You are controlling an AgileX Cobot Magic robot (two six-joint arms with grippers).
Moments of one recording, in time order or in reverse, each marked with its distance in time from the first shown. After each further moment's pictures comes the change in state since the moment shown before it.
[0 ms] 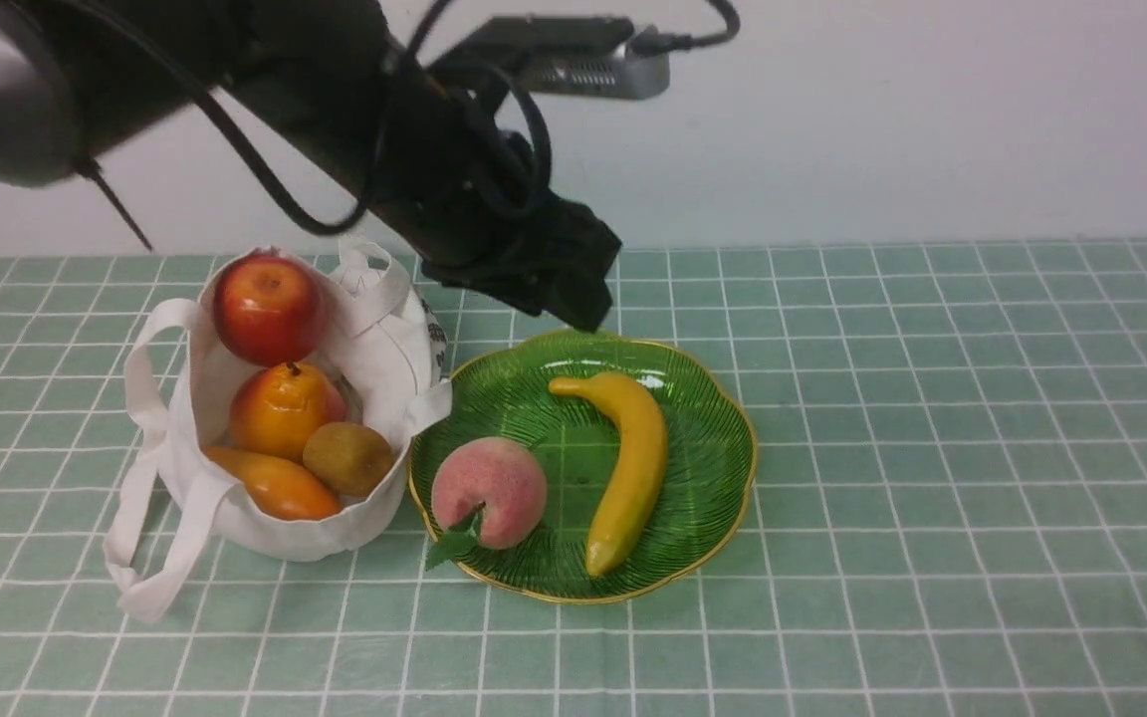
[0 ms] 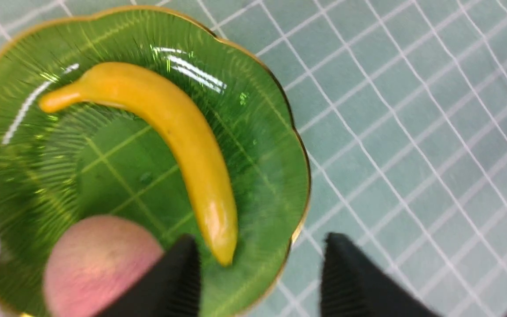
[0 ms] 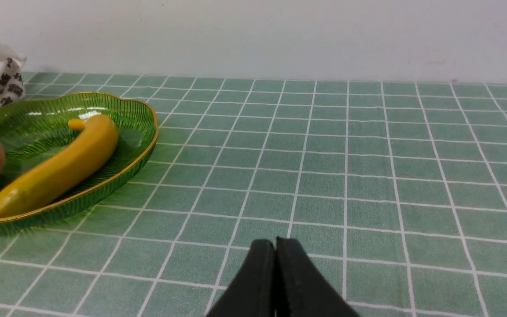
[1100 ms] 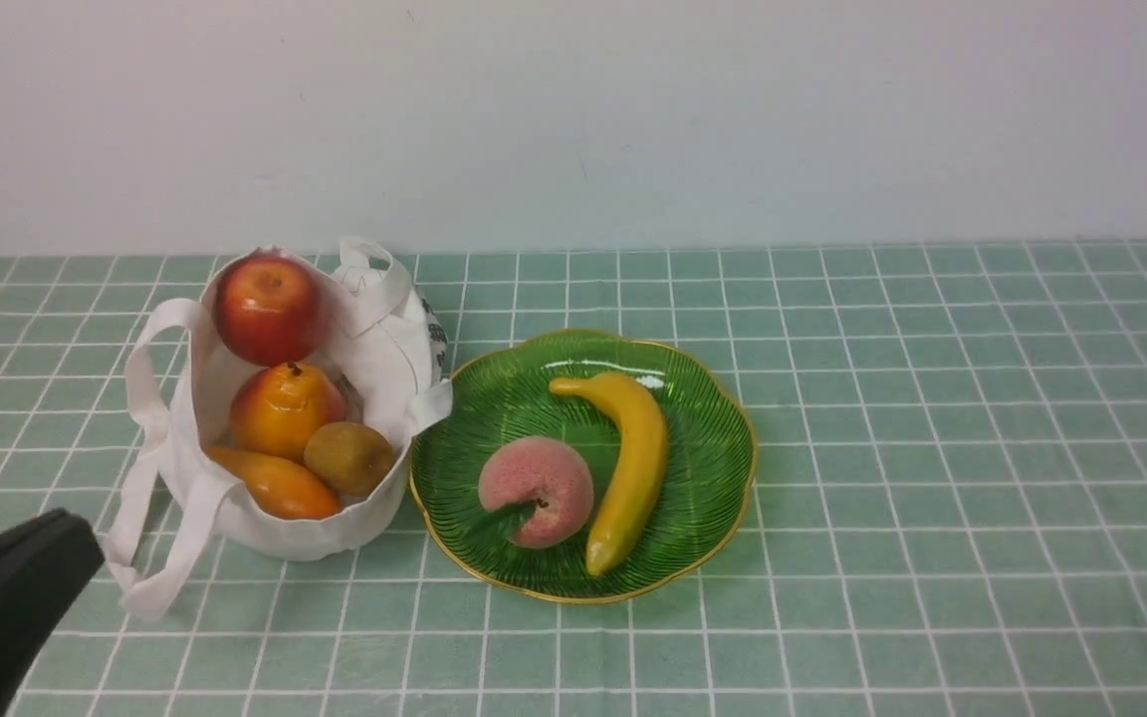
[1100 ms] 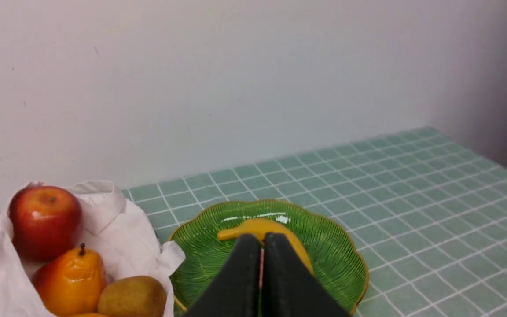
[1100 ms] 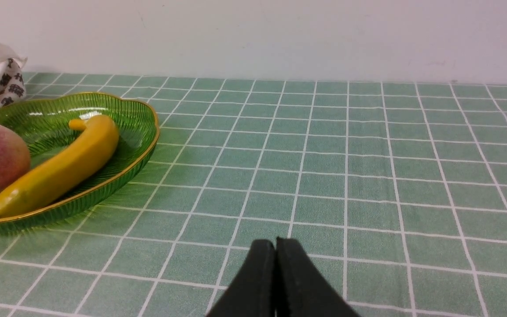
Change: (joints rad) right arm 0.000 0.000 0.000 0.000 0.000 0.000; left arm 0.000 -1.507 1.365 0.058 -0.887 -0.087
